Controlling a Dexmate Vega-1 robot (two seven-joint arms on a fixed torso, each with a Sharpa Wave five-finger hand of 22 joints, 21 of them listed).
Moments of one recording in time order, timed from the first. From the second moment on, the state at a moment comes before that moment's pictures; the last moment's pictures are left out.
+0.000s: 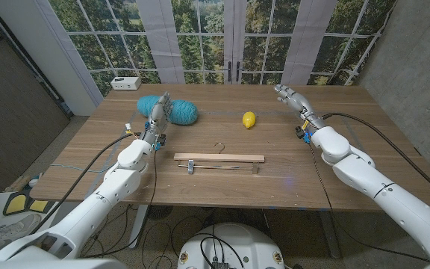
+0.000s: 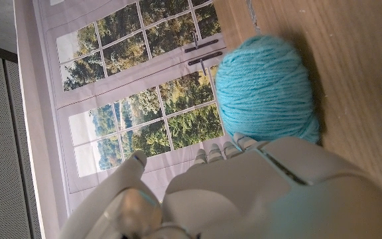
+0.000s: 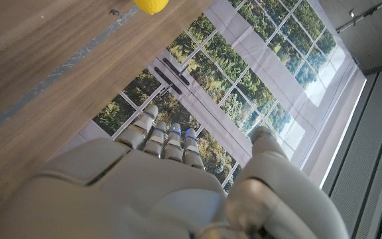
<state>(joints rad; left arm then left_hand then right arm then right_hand) 0.90 0.53 0.35 -1.35 -0.63 -0.34 0.00 0.05 0.09 0.47 0.14 0.24 -0.17 -0.02 0.18 0.17 -0.17 -0.04 0.21 0.18 -0.17 -0.01 0.19 0.17 -0.17 -0.03 0.25 0.19 -0.91 -0.72 -0.41 -1.65 0.25 0.17 -0.14 0.29 0.08 0.32 -0.06 0.20 0.08 0.01 0.22 0.18 0.08 0.06 0.23 0.19 0.05 0.04 0.22 0.19 0.19 0.05 0.20 0.17</state>
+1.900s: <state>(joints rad) 0.88 0.52 0.36 -1.31 -0.65 -0.37 -0.05 0.06 0.09 0.47 0.14 0.24 -0.17 -0.01 0.18 0.17 -0.17 -0.03 0.21 0.18 -0.17 0.01 0.18 0.17 -0.17 -0.02 0.24 0.18 -0.99 -1.01 -0.51 -2.29 -0.38 -0.34 -0.01 0.40 0.07 0.33 -0.15 0.20 0.16 -0.01 0.22 0.18 0.19 0.01 0.23 0.20 0.20 -0.04 0.25 0.19 0.29 0.06 0.22 0.17</state>
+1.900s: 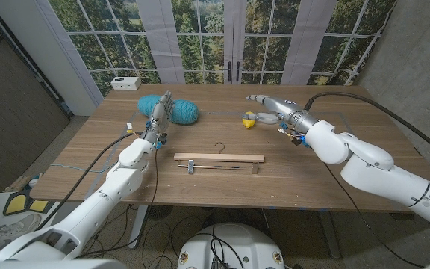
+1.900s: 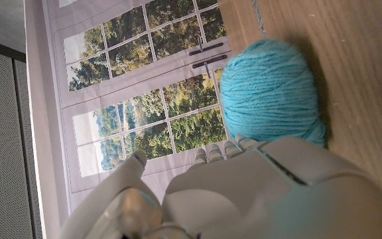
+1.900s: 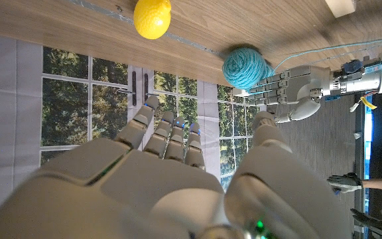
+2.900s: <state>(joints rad) 0.92 0.60 0.36 -1.42 -0.50 -0.39 0.03 0.07 0.10 0.47 0.14 0.24 -0.17 -0.01 0.19 0.17 -0.17 -0.03 0.21 0.18 -0.17 0.01 0.18 0.17 -0.17 0.04 0.23 0.18 -1.07 -0.96 -0.62 -2.42 -0.75 -0.56 0.16 0.44 0.06 0.33 -0.16 0.20 0.21 0.00 0.22 0.19 0.23 0.01 0.23 0.21 0.25 -0.04 0.27 0.21 0.33 0.06 0.23 0.18</state>
